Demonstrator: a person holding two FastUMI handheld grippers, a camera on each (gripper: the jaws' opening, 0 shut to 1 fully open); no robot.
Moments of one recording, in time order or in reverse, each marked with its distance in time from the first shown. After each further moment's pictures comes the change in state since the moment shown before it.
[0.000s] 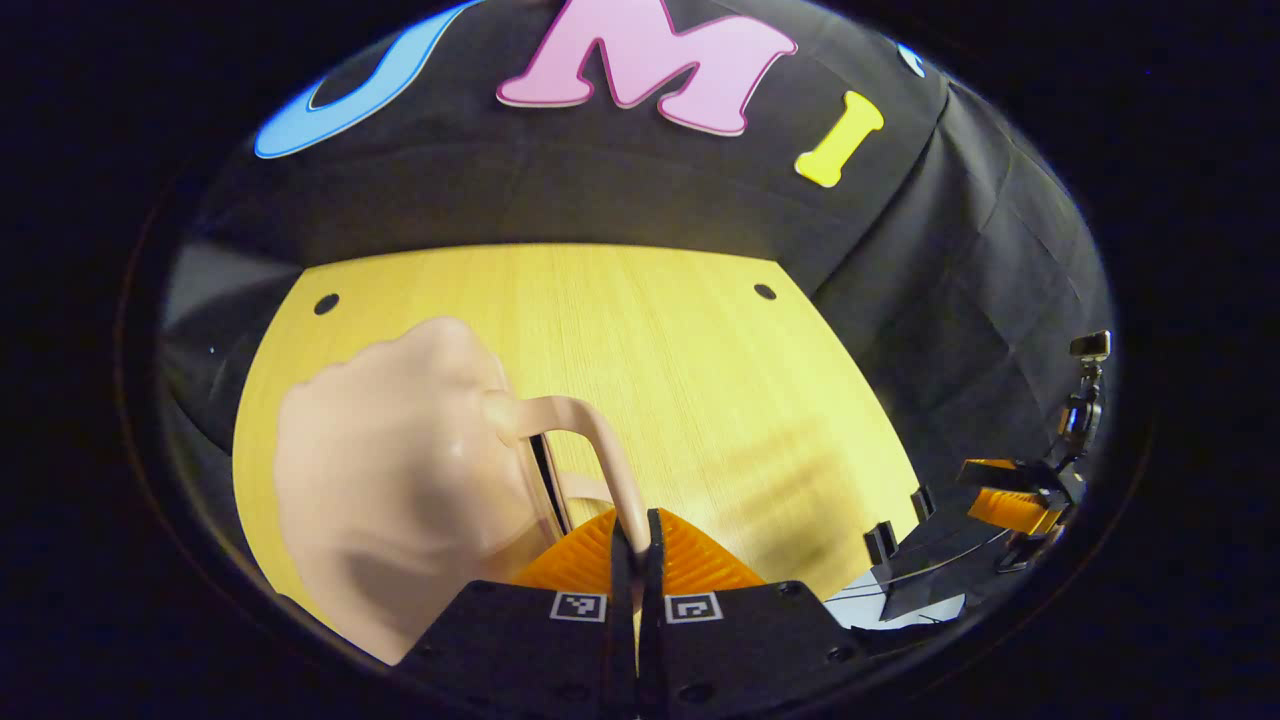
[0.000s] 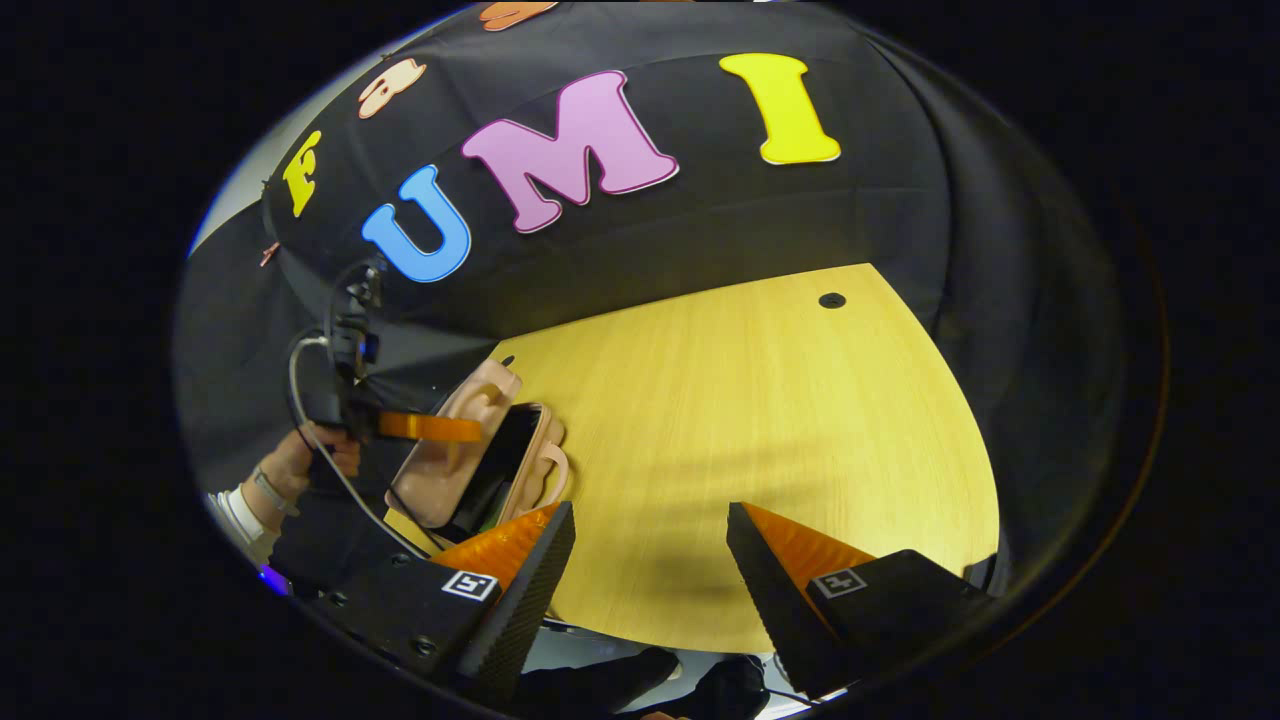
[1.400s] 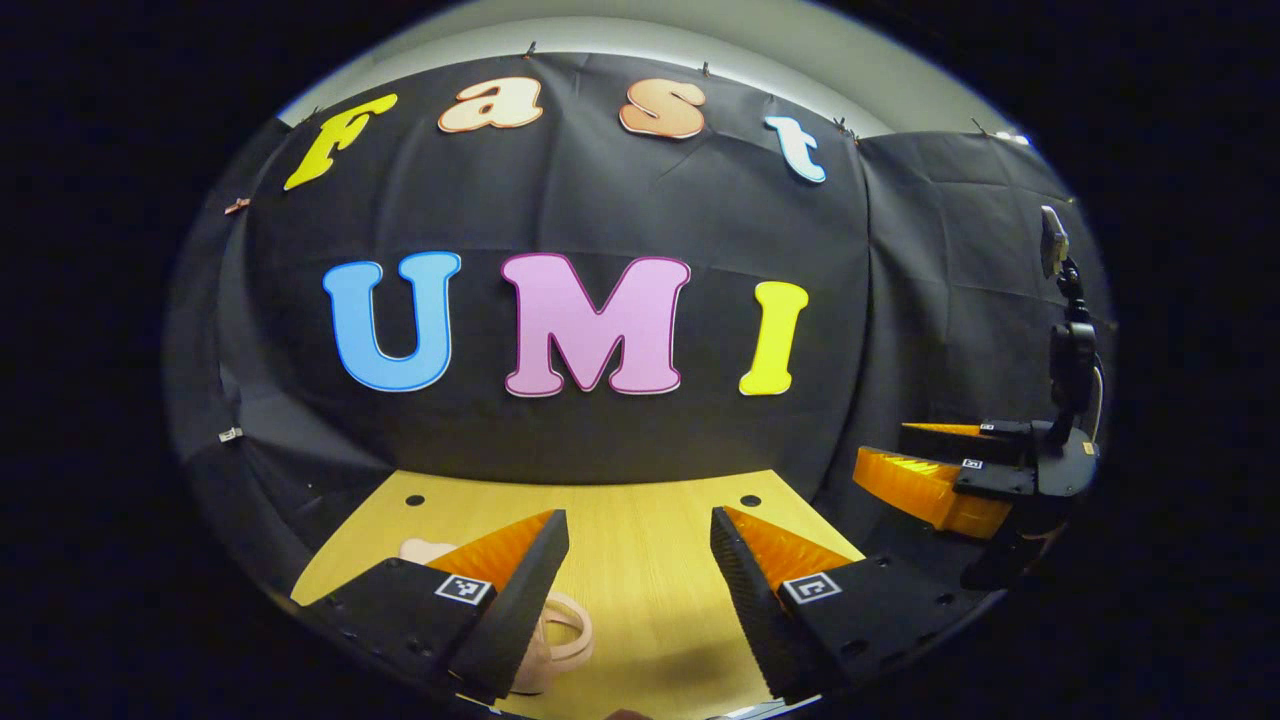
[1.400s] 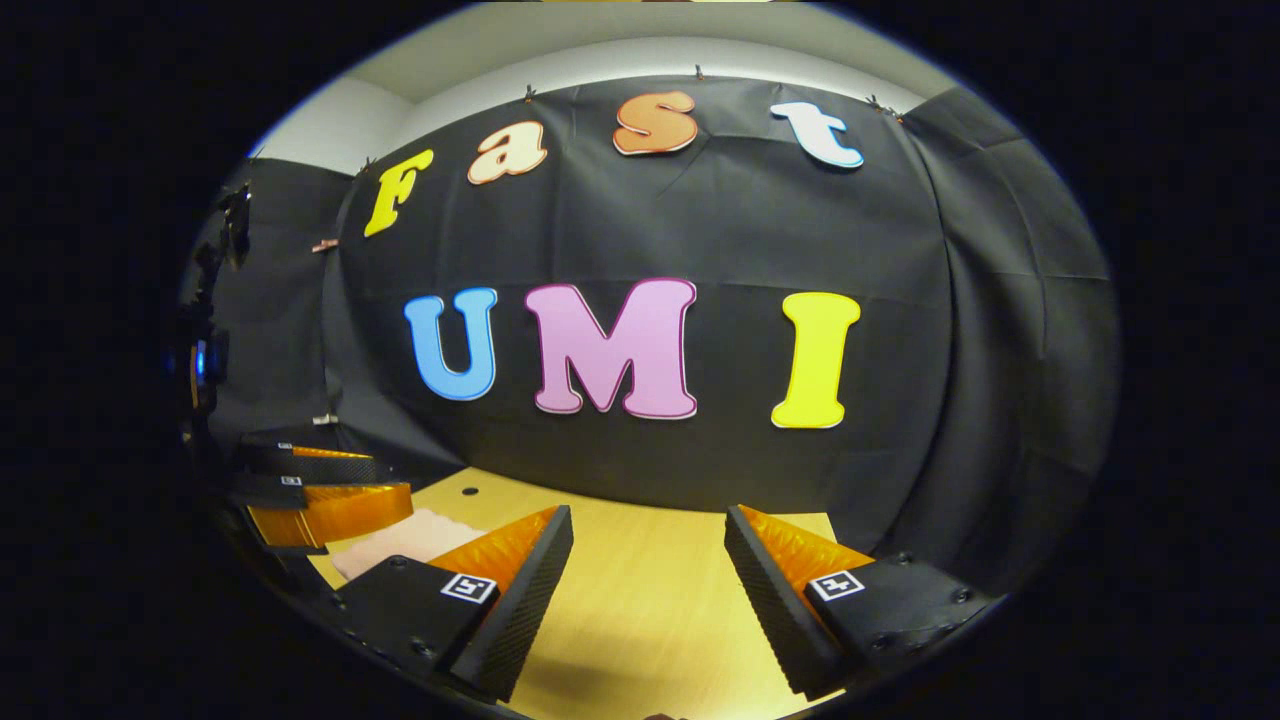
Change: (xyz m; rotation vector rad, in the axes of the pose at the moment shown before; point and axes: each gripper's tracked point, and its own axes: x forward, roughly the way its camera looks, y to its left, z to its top) left arm -0.229 -0.153 0.098 0.119 -0.805 0.233; right arm -0.075 0.062 0.192 -0.356 -0.578 -0.061
